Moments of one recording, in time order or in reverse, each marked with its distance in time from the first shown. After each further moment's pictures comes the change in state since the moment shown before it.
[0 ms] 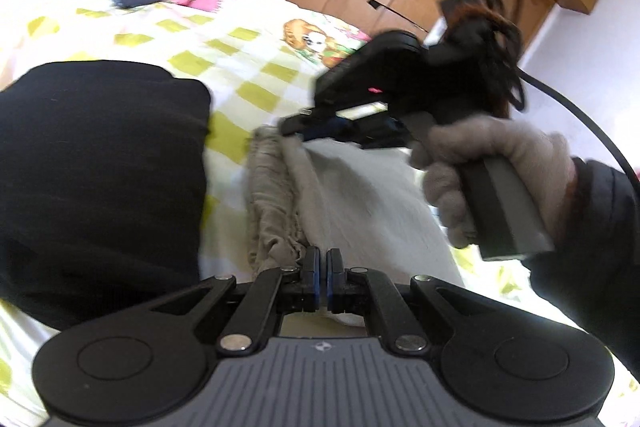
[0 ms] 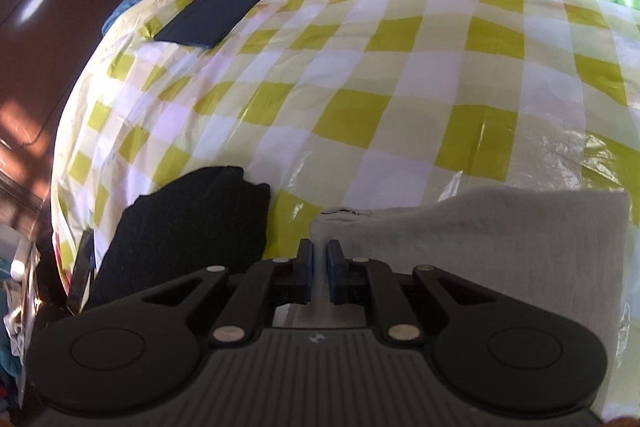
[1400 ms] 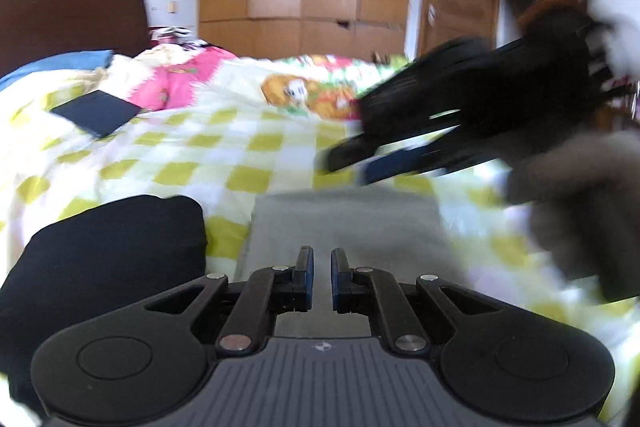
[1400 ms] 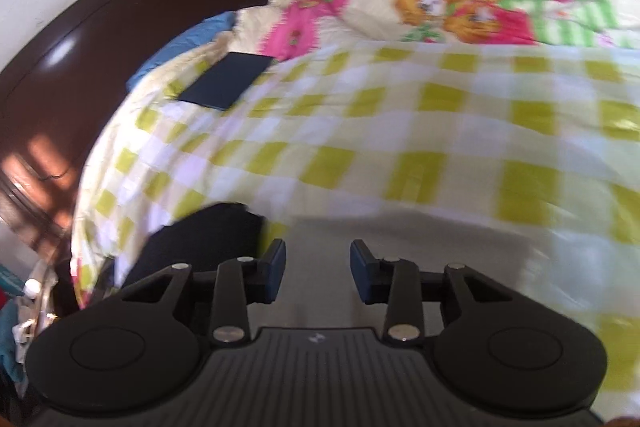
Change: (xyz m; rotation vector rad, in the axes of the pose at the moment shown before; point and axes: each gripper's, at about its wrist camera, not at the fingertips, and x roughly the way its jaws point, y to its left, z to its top) left arm 0.024 -0.039 0.014 0.420 -0.088 0.167; right arm -0.084 -0.038 -0.038 -0.007 -0.206 0.003
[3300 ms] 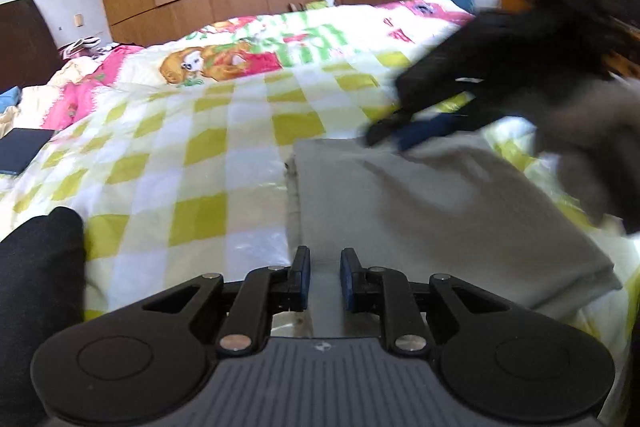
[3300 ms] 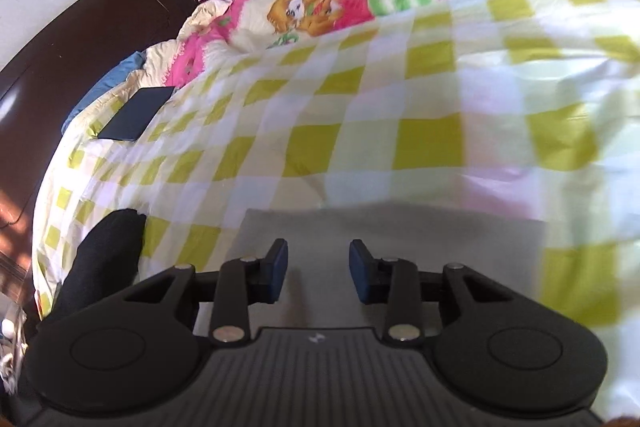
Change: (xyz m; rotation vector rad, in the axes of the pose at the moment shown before) left arm 0.039 -0.106 -0.004 0.221 0.115 -0.118; right arm -0.077 -0.126 -0.056 0.159 -0.056 -0.116
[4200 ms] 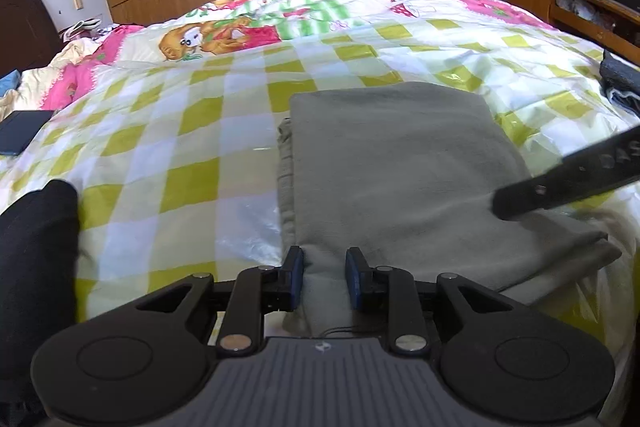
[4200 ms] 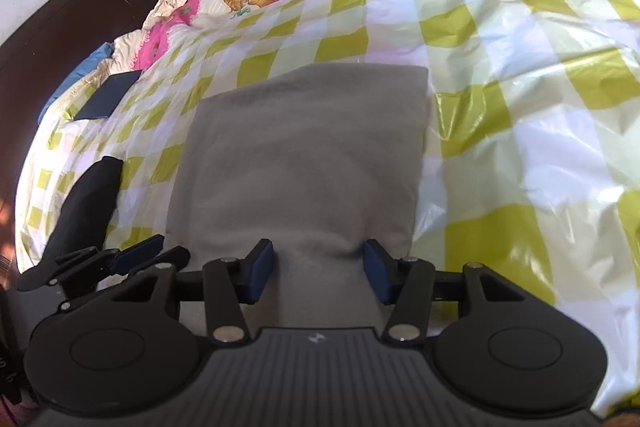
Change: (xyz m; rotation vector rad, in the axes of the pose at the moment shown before) left arm 0.010 -0.014 -0.012 0.013 0.081 0.013; right arm -0.034 -0.021 -0.071 0.090 0.046 -0.089
